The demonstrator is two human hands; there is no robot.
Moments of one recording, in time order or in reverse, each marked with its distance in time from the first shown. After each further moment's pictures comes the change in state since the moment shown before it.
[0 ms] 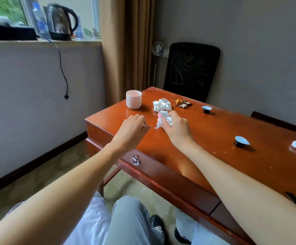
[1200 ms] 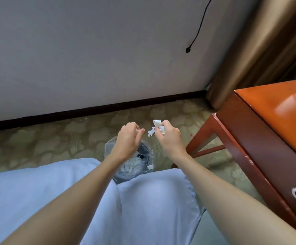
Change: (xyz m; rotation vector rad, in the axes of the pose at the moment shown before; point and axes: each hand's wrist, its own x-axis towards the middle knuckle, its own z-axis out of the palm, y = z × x) left_hand -0.308 -0.313 -0.032 -0.042 0.230 -0.915; right_hand -0.084 -0.218 0.402 0.264 -0.662 -0.174
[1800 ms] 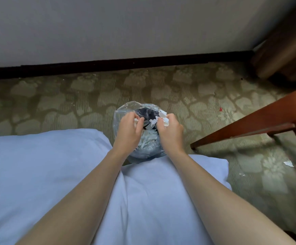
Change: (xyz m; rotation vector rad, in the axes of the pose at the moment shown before) left_hand -0.018 -0.144 0.089 -0.163 0.015 -0.333; right_hand 0.016 0.069 0.161 0.136 -0.075 0.236
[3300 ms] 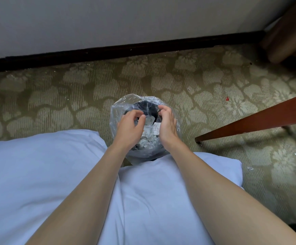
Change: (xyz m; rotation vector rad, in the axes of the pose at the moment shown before) left_hand 0.033 -0.040 0.033 -0.069 -0.116 -0.126; right_hand 0.037 0.022 0.050 0.312 -0.192 0.306
